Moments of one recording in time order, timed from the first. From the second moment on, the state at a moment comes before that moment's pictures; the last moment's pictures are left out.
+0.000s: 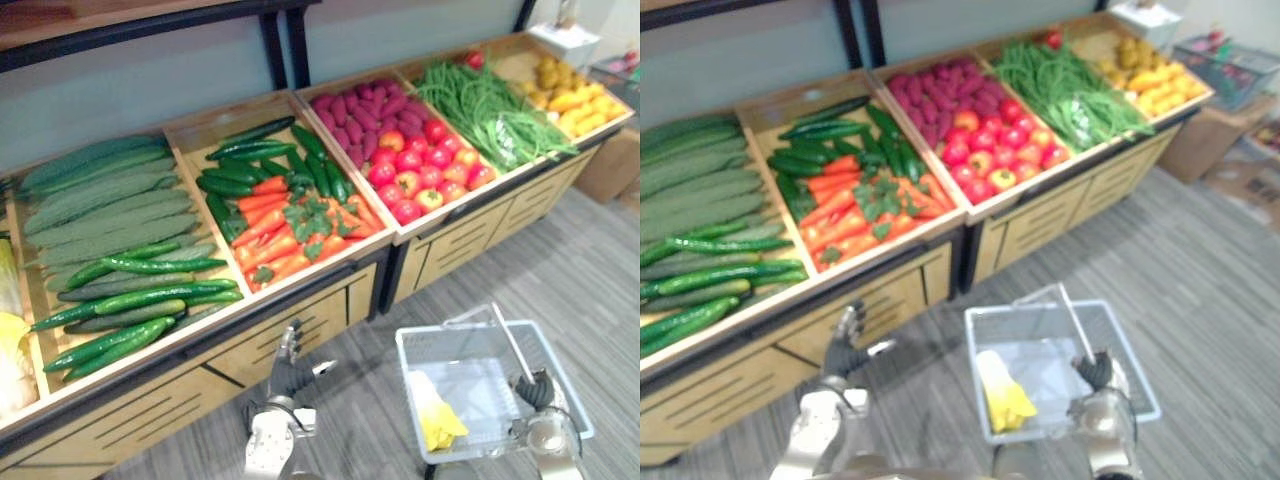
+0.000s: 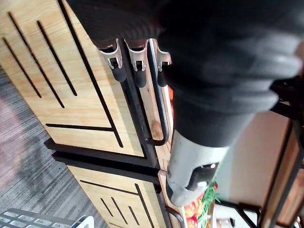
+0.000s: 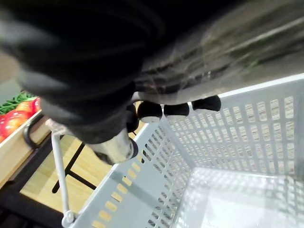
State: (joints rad) left arm 0.29 0.05 -0.19 0.10 -0.06 -0.17 0.22; right arm 0.07 -0.22 -0.23 0.55 -0.47 0.00 -0.28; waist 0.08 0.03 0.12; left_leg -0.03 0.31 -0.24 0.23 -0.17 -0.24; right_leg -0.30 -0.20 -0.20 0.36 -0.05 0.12
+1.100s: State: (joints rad) left arm 0.27 0.12 -0.08 0.11 -0.03 -0.17 0.26; right arm 0.08 -0.10 -0.33 0.61 -0.34 -0.01 -0.32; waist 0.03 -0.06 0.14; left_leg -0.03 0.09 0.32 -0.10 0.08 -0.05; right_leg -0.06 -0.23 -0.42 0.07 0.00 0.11
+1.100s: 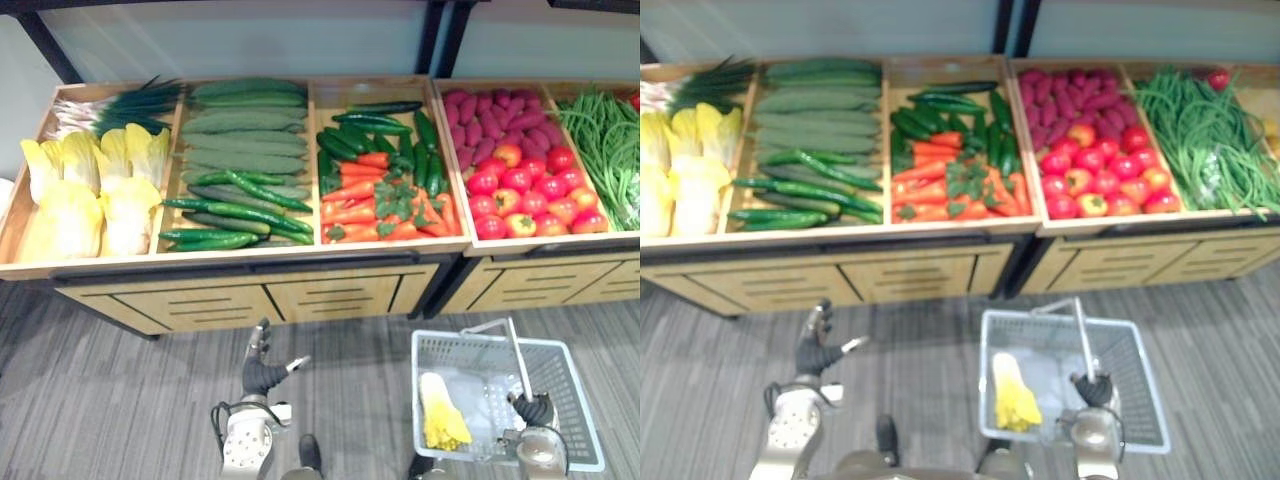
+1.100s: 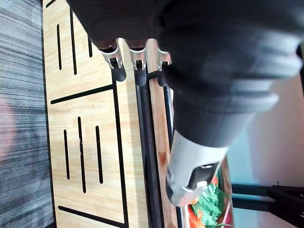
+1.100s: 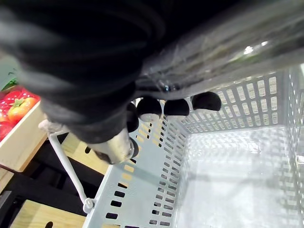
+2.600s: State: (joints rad) left arm 0.24 0.06 0.14 0.20 0.06 -0.12 0.38; right arm 0.11 -0.19 -0.16 0.56 -0.31 -0.05 -0.24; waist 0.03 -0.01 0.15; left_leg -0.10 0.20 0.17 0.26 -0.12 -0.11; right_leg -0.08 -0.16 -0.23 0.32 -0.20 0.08
